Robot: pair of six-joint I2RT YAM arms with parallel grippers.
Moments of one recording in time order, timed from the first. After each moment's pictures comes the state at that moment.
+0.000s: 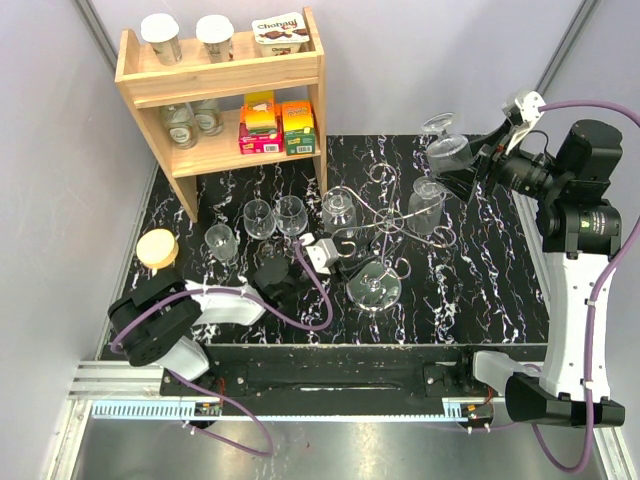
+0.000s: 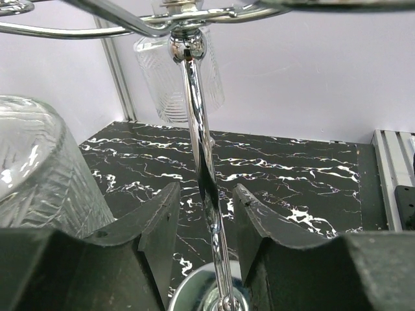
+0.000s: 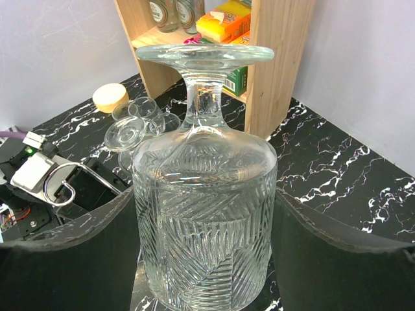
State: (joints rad) left arm -0.95 1.50 0.54 1.27 0.25 0.03; right arm -0.09 1.13 1.63 -0.66 -0.99 -0.09
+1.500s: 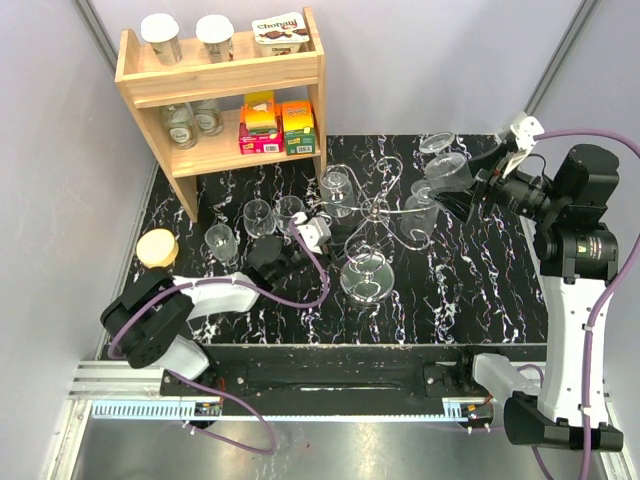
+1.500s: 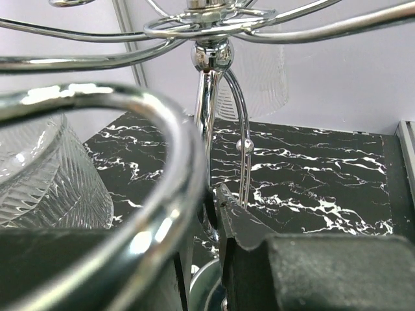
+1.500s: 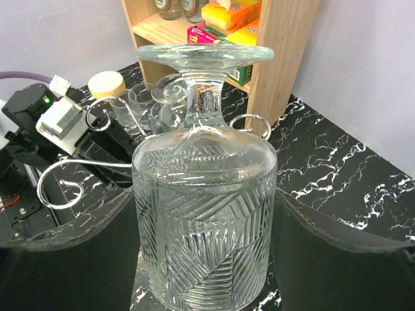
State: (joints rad) left arm -0.81 1.49 0.60 1.16 0.36 0.02; right arm -0.09 1.01 1.51 -0.65 -0.99 -0.14
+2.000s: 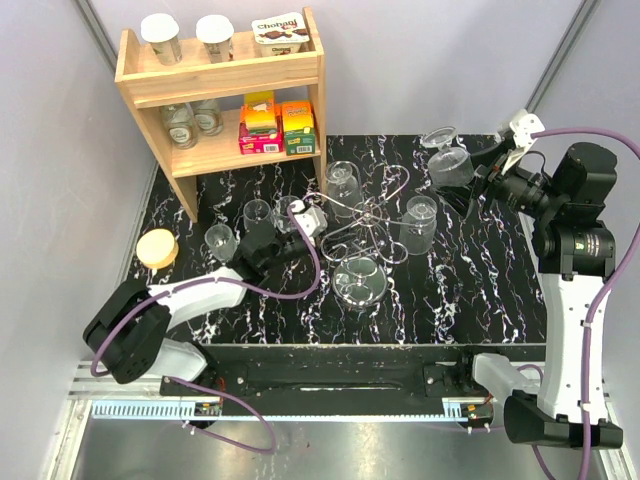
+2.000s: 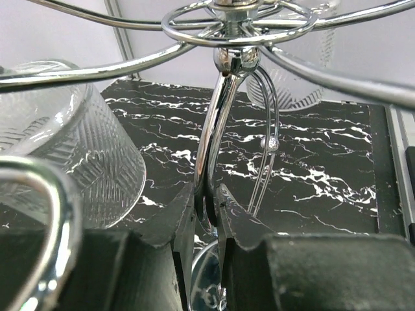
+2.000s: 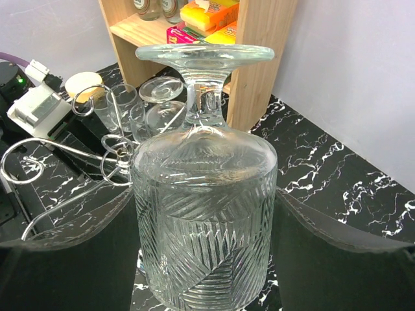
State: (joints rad) left arm -0.74 1.38 0.65 0.87 0.48 0.03; right arm -0.09 1.02 1.49 -0.61 -0.94 -0.16
